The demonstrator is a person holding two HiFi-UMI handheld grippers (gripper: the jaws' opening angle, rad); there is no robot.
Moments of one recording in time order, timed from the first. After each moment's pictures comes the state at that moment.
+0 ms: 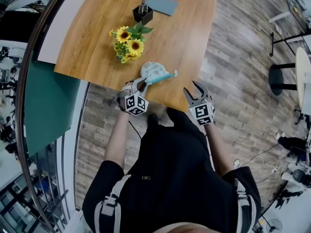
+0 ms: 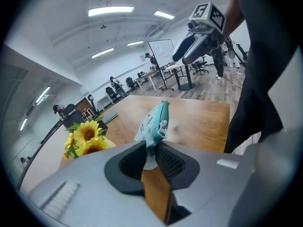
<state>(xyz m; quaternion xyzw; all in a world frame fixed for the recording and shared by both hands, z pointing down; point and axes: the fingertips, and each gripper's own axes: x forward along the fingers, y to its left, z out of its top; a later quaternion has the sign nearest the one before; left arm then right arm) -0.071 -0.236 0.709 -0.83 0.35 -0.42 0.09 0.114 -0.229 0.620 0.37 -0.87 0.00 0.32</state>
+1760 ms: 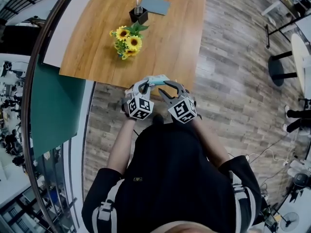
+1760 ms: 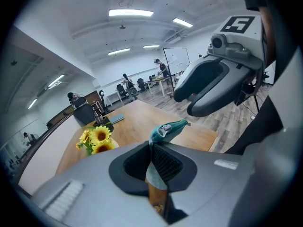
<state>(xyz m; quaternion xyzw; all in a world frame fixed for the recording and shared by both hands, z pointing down) -0.056 -0.173 0.625 -0.84 0.40 -0.37 0.02 -0.011 -0.145 0.580 0.28 -0.92 -0.03 0.25</state>
